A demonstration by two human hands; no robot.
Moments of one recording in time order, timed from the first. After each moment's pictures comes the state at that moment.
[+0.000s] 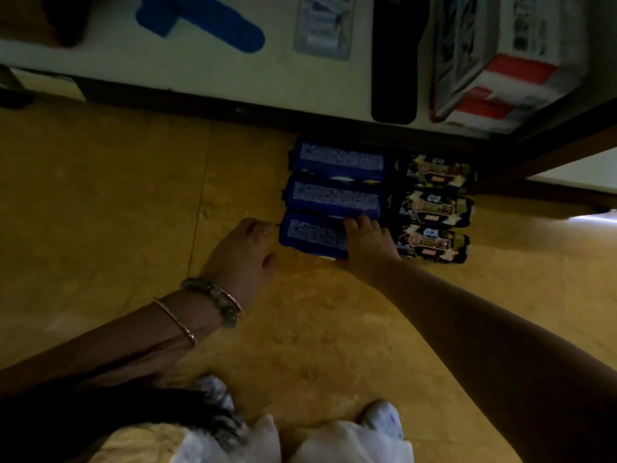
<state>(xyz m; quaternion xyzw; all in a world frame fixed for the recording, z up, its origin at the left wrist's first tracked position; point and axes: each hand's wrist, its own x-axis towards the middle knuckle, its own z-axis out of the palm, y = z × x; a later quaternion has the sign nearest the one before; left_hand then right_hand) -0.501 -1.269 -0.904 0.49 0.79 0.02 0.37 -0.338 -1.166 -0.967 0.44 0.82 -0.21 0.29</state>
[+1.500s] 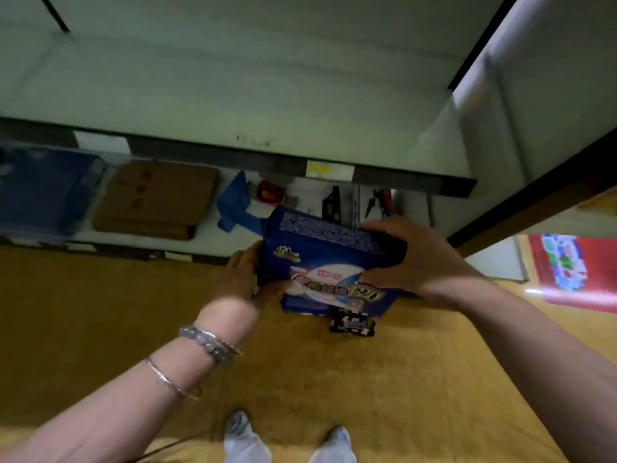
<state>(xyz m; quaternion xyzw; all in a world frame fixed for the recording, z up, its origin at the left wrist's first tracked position) -0.516 -1.252 -0.444 0.42 0.79 0.31 0.33 -0.326 -1.126 -0.370 0.43 0.79 -0.42 -0.01</state>
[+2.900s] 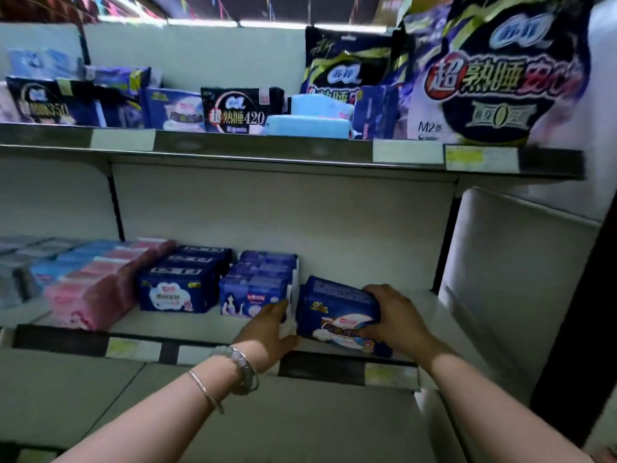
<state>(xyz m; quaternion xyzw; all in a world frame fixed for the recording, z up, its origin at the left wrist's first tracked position) -0.585 -1.088 -0.054 0.60 0.75 0.26 0.11 -0.389 -0.954 -0.056 0.41 0.88 -0.12 -0.22</state>
